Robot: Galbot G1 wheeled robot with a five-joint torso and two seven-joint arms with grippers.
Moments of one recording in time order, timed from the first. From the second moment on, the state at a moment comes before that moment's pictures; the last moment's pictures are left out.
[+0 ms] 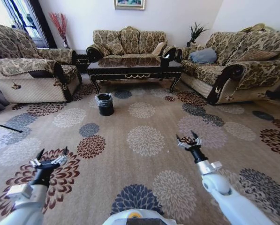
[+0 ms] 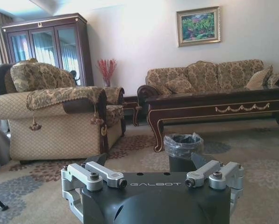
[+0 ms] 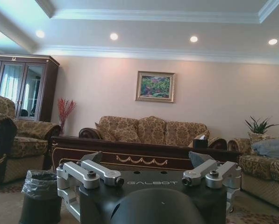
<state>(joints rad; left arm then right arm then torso) 1.86 -1.20 -1.04 -2.33 -0.52 0.08 -0.13 -1.41 0.82 0.55 1.85 0.62 0.41 -0.01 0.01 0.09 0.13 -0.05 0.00</state>
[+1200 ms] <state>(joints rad) 1.81 -1.24 -1.14 -2.39 -0.64 0.06 -0.03 -1.49 0.82 0.79 2.14 0.68 0.22 0.05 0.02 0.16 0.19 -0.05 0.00</state>
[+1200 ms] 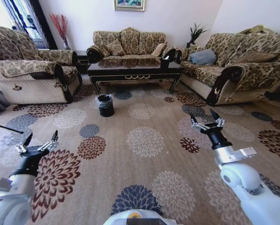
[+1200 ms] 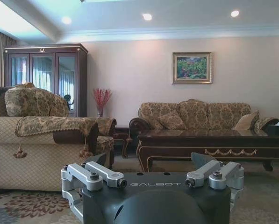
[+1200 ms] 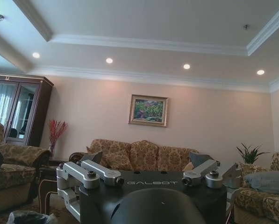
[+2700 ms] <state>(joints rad) 1.78 -1.30 -1.14 -2.42 -0.68 0.09 -0.03 -1.53 0.80 0.84 2.16 0.71 0.14 0.04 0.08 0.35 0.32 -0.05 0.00</state>
